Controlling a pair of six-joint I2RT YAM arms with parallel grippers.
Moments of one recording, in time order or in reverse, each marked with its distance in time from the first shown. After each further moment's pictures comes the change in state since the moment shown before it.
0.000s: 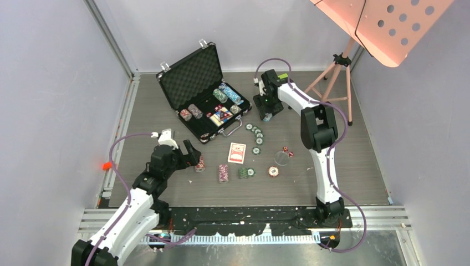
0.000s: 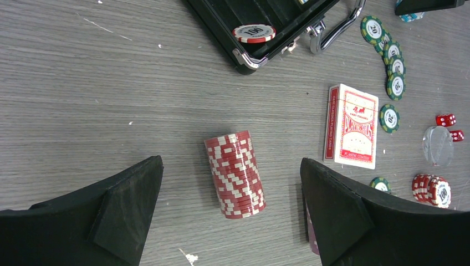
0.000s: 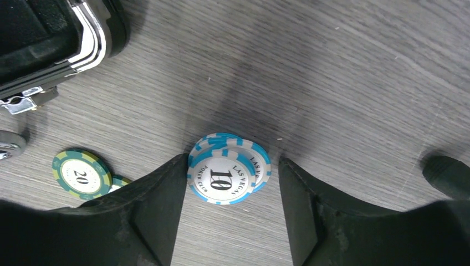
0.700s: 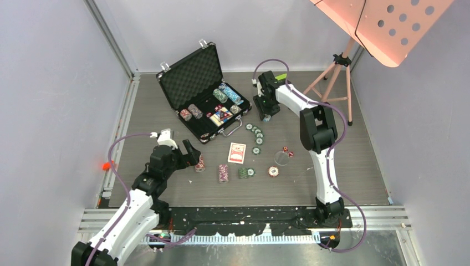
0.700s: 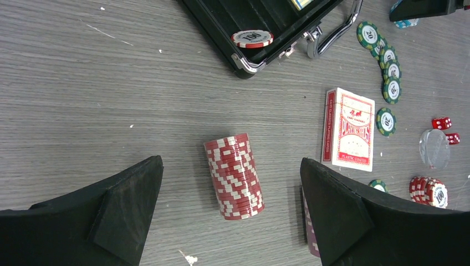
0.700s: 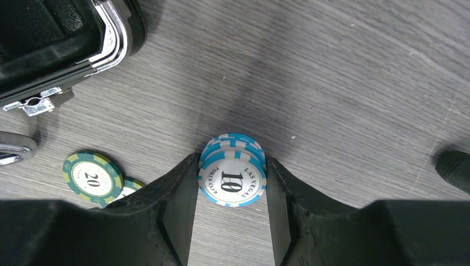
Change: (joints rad) left arm 0.000 -0.017 -0.001 0.000 -0.006 0.000; right arm 0.027 -0.013 -0.026 0.021 0.027 0.023
